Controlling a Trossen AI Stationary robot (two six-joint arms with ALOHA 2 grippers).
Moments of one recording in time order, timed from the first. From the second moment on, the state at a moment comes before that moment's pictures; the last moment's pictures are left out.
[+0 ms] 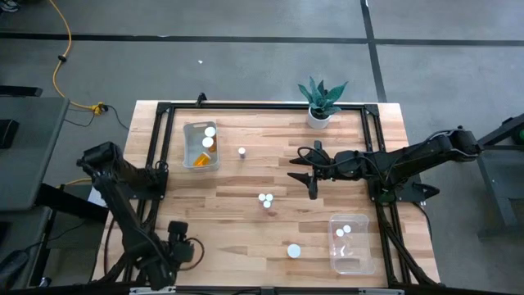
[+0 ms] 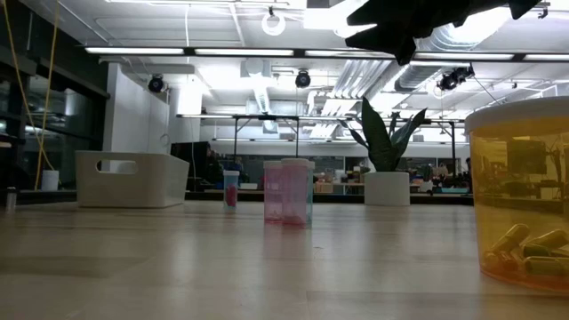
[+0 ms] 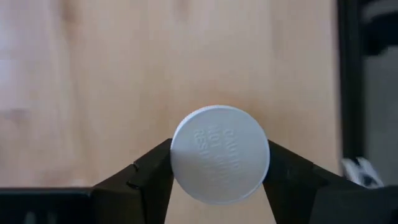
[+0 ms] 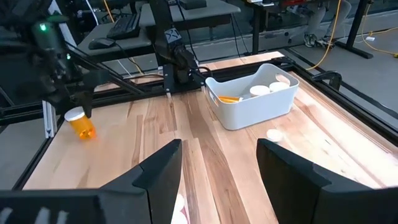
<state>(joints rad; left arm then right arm) -0.95 1.63 1.08 -0.88 -0.24 -0.94 0.16 1.13 0.66 0.23 0.29 0.18</state>
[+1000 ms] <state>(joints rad) 0.65 1.12 0.80 -0.98 -0.11 -0.11 0.16 1.13 0.66 0.21 0.33 0.18</state>
